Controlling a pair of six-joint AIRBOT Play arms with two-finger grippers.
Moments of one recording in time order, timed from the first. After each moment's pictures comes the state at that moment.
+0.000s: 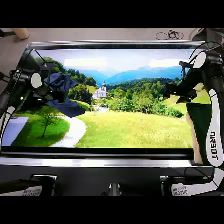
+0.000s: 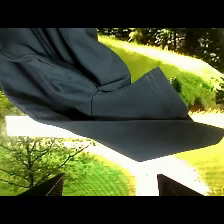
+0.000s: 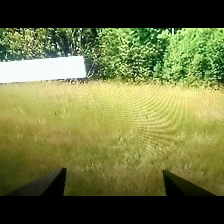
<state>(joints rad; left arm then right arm) -0.22 -1.42 1.41 1.72 -1.29 -1.77 -0.04 -1.60 1.71 -1.45 1.63 1.68</state>
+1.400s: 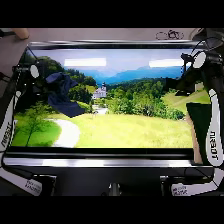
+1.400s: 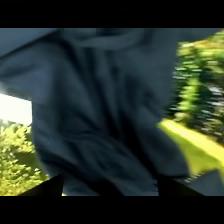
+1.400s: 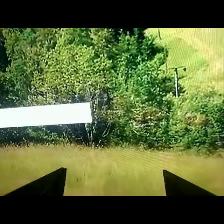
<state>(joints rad) 0.00 -1.77 1.70 1.61 -1.26 -1.83 -0.04 -1.60 1.71 -1.45 1.44 1.68</state>
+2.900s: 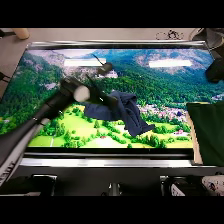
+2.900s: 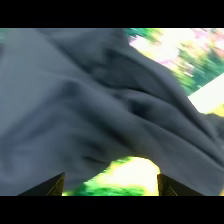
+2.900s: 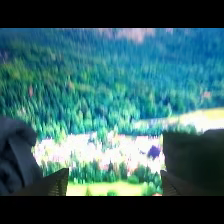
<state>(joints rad) -0.65 -1.51 1.58 1.50 -1.08 -1.77 -0.04 -1.04 1.67 -1.60 1.48 1.65</state>
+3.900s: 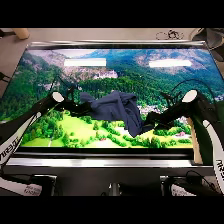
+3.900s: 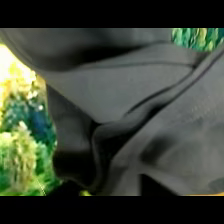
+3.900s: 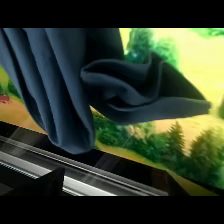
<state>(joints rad) -0.23 -1.65 1.16 0.90 -0.88 -1.61 -0.02 -1.35 1.00 -1.03 1.38 1.43</state>
